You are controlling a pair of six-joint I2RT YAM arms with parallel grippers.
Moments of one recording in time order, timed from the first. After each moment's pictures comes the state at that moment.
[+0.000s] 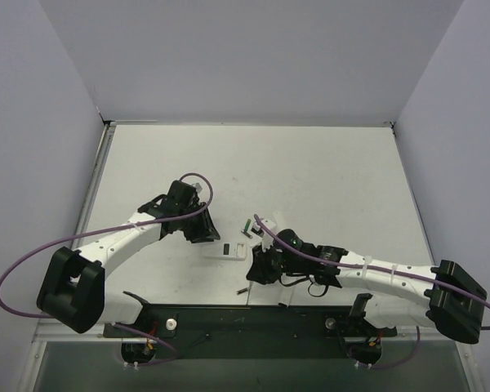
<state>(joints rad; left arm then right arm) -0.49 1.35 0.82 -0.47 0.26 -0.77 1.06 1.15 0.53 -0.05 -0.16 0.50</state>
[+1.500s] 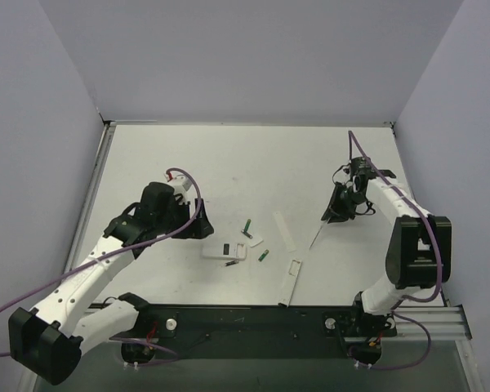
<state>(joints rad) -0.48 1.03 0.85 -0.61 0.18 -0.46 0.01 1.55 1.01 -0.74 -0.27 0.40</state>
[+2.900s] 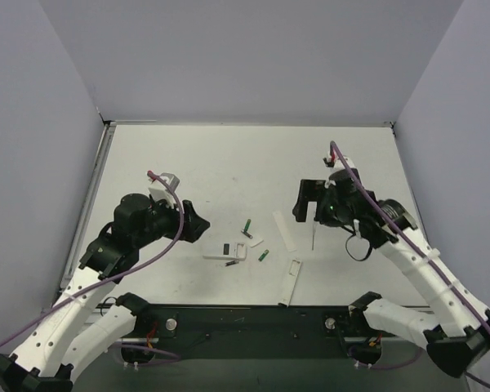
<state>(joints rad) -0.48 0.77 0.80 -0.50 0.20 -0.38 0.51 1.13 1.16 -0.83 0.12 0.43</state>
